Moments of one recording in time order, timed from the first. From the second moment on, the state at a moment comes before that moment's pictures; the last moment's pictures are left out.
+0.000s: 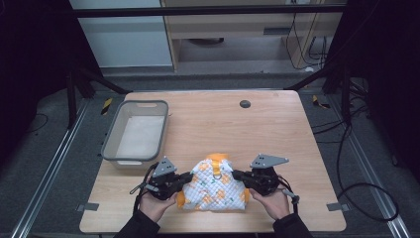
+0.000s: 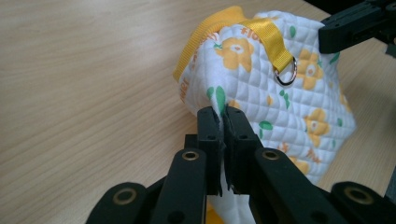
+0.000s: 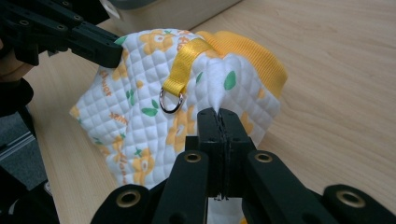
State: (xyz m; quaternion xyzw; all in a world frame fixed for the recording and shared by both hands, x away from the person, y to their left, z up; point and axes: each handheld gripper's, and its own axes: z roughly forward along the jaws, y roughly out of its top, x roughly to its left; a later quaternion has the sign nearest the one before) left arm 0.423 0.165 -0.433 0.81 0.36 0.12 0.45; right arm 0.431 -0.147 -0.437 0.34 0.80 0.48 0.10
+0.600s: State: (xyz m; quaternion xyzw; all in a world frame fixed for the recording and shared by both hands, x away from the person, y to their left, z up) left arm 0.426 0.147 -0.362 0.78 0.33 0.17 0.50; right arm 0.417 -0.165 -0.374 0.34 0.75 0.53 0.18
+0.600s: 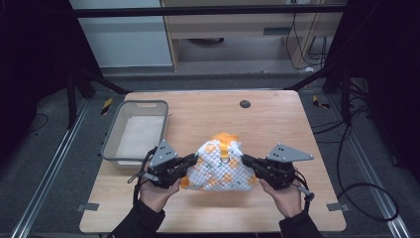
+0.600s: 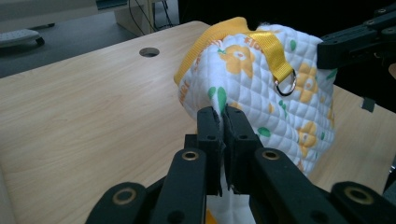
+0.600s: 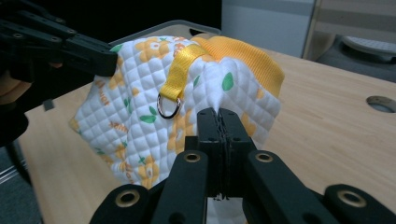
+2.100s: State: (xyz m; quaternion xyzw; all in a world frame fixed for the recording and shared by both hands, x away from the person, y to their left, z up) left arm 0.490 0.160 -0.472 0.83 0.39 0.21 0.35; right arm 0.483 -0.172 -0.482 0.40 0.80 0.40 0.19
